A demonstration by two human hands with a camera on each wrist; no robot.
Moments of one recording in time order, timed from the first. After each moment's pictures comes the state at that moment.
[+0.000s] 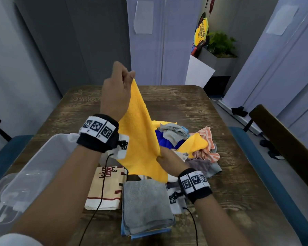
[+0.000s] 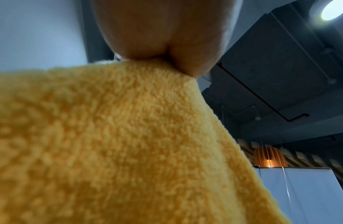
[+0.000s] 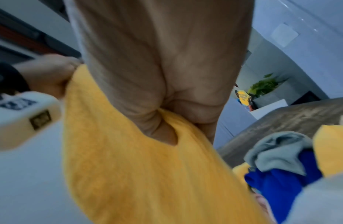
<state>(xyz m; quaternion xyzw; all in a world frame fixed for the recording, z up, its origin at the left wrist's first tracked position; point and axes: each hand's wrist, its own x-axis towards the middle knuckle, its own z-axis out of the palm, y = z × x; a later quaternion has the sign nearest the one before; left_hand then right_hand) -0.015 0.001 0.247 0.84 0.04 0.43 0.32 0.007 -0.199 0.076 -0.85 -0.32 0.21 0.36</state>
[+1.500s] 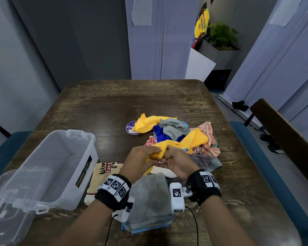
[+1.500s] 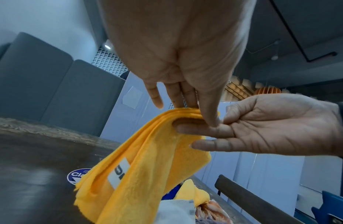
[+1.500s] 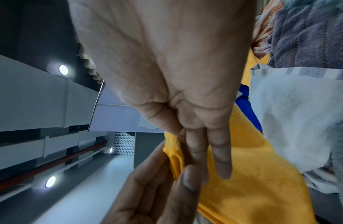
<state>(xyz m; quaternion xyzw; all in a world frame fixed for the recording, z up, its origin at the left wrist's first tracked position) -0.062 -0.050 0.048 0.94 -0.06 0.13 0.31 0.005 -0.221 0.070 -0.53 -0.04 0.42 0.74</state>
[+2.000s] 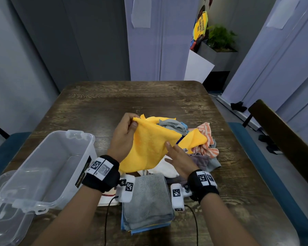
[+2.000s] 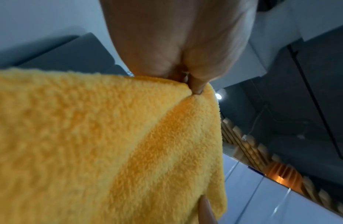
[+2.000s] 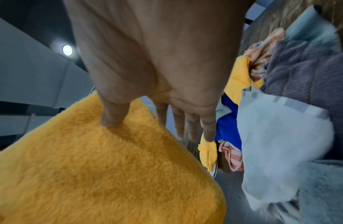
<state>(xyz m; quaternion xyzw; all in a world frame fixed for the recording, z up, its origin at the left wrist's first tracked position) -0.057 -0.023 0.127 0.81 0.02 0.26 0.52 0.014 -0.229 0.044 -0.64 -0.08 0.30 0.70</state>
